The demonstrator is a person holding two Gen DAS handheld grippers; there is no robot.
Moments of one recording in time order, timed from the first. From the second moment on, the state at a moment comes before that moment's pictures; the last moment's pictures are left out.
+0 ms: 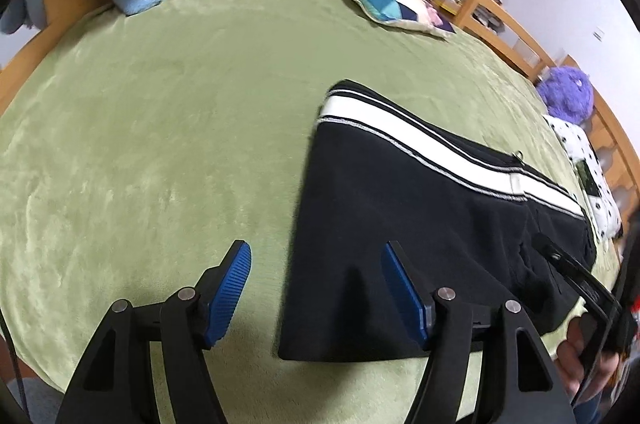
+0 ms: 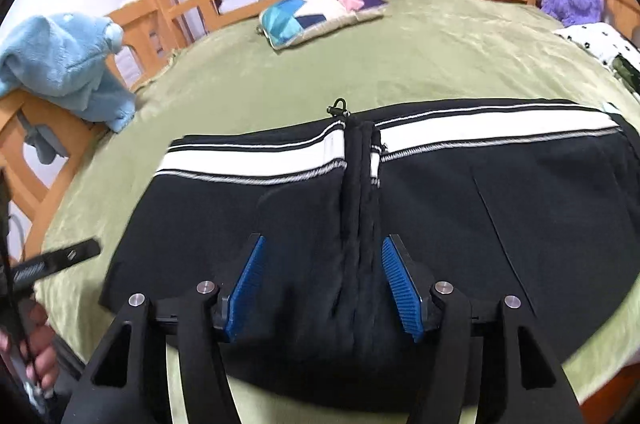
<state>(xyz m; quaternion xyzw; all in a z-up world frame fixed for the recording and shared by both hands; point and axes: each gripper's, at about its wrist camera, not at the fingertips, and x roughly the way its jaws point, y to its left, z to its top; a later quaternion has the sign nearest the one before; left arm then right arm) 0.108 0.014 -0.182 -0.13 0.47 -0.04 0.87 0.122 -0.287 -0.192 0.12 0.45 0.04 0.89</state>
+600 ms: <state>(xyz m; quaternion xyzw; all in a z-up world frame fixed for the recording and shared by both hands) 0.120 0.015 -0.195 -0.15 0.47 -0.07 0.87 0.140 -0.333 -0.213 0.24 0.41 0.02 0.88</state>
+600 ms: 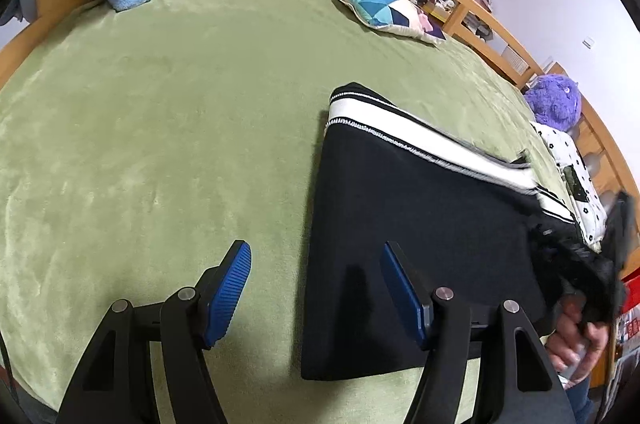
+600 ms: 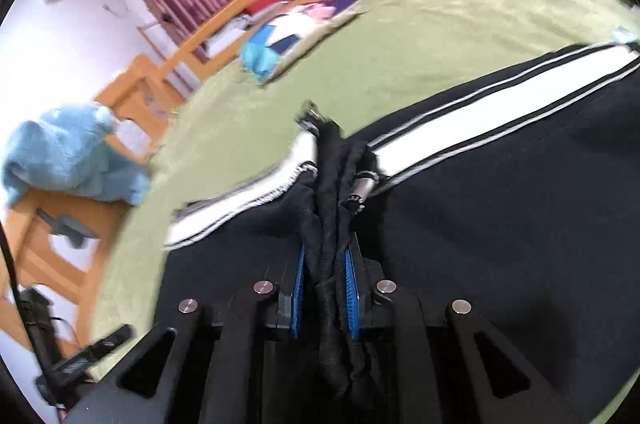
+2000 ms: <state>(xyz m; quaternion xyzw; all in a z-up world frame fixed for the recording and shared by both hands) 0.139 -0.001 -0.244 -0.19 0.51 -0.12 0.83 0.015 -0.406 -0.170 0.16 0.36 -0.05 0.92</state>
